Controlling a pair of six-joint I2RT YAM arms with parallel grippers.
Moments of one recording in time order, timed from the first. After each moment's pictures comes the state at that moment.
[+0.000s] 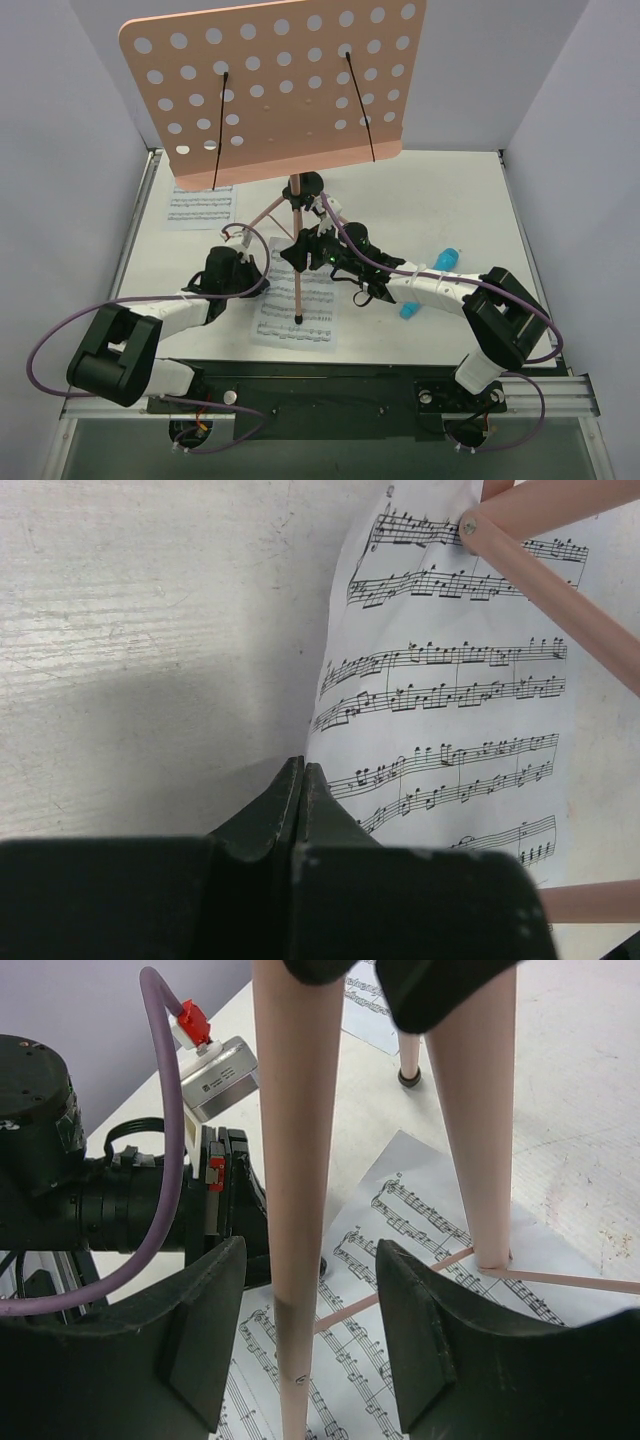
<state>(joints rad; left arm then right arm) -0.36 1.34 0.40 0.27 0.17 -0.49 0.83 1.60 0.85 0.54 -0.13 0.36</state>
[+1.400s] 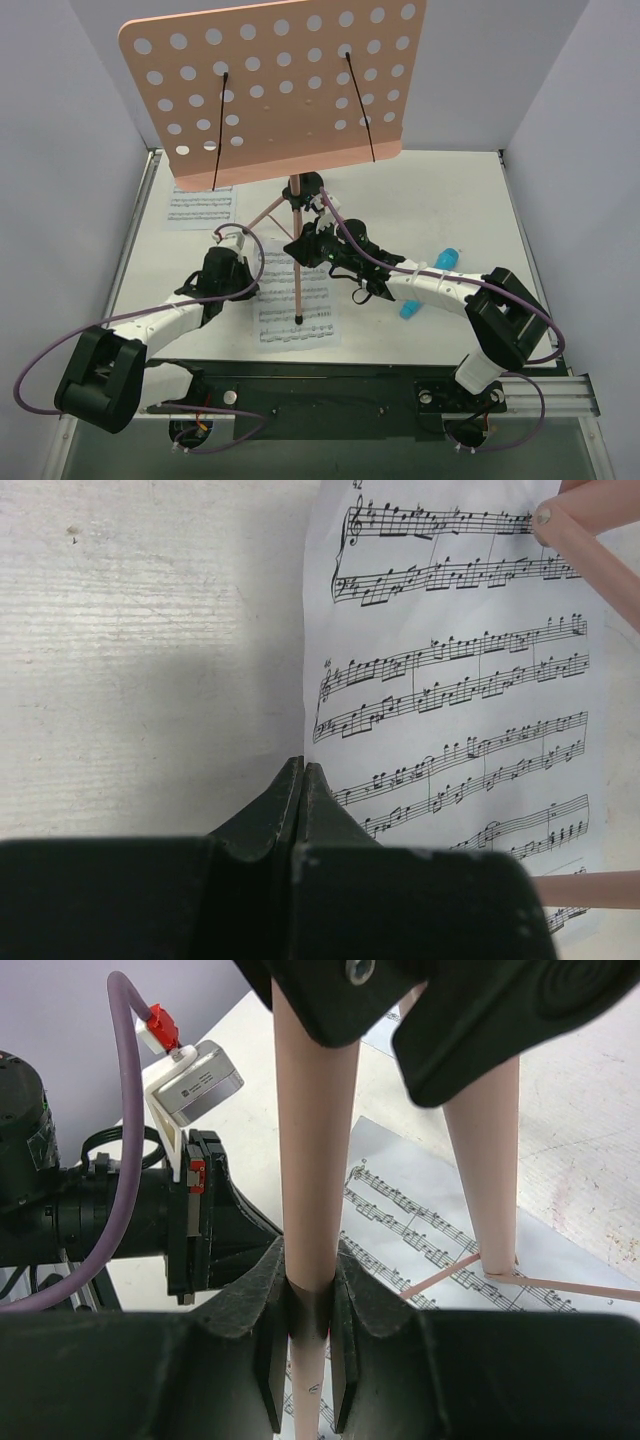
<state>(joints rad) -0.37 1.22 0.44 0.03 0.03 -0.49 0.83 1.59 0.89 0.49 -0.14 0.38</state>
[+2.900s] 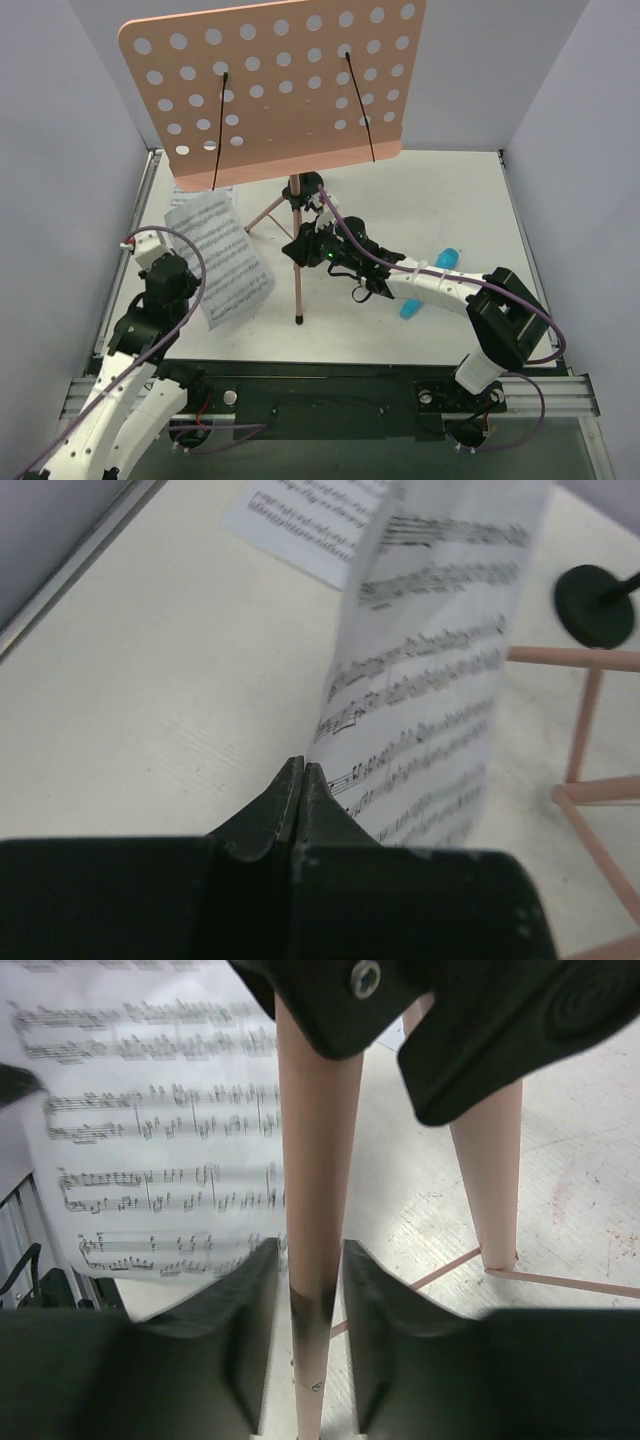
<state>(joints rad) -0.35 0.64 0.66 -0.60 -0.66 -0.61 0.83 1.59 0.91 0.44 -0.14 0.38</state>
